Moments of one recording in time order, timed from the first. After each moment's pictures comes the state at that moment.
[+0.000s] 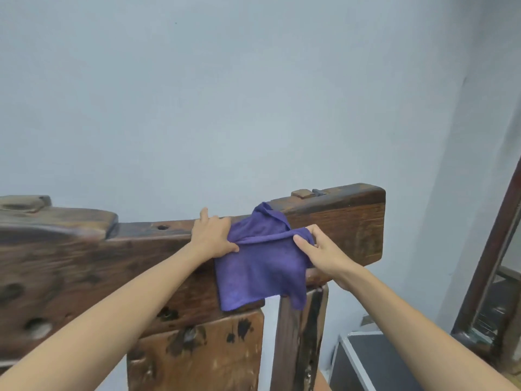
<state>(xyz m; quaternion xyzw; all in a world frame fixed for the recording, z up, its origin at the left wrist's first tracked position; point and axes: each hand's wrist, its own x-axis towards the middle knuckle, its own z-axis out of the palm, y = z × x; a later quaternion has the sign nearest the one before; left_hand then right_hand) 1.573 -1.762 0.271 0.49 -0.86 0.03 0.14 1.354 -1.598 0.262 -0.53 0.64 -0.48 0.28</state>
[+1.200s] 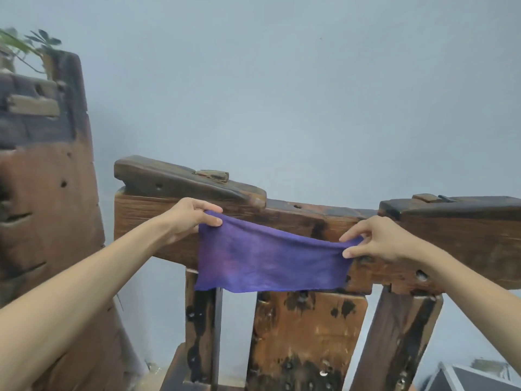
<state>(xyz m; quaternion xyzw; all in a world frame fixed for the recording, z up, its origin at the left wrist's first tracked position) 1.927 -1.667 0.287 0.50 -0.62 -0.44 0.42 1.502 -1.601 0.312 -0.76 0.62 -0.18 0.08</state>
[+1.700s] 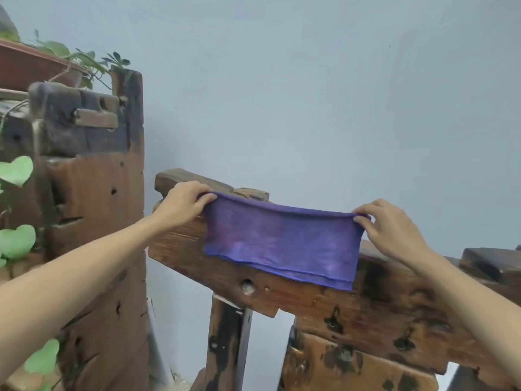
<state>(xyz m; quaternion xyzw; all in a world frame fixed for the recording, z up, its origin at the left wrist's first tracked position) 2.010 -1.734 0.314 0.58 -0.71 0.10 0.38 1.573 -1.747 0.332 -0.77 0.56 -0.30 -0.10</state>
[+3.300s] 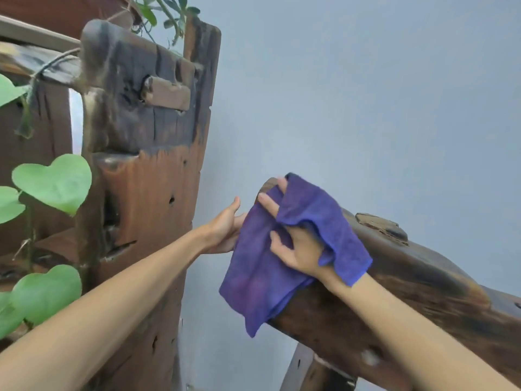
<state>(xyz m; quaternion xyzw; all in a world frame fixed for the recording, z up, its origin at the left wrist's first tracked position) 2.189 -1.876 0.244 0.40 -0.47 -0.65 0.43 1.997 -1.827 0.273 -0.83 0.50 -0.23 0.05</state>
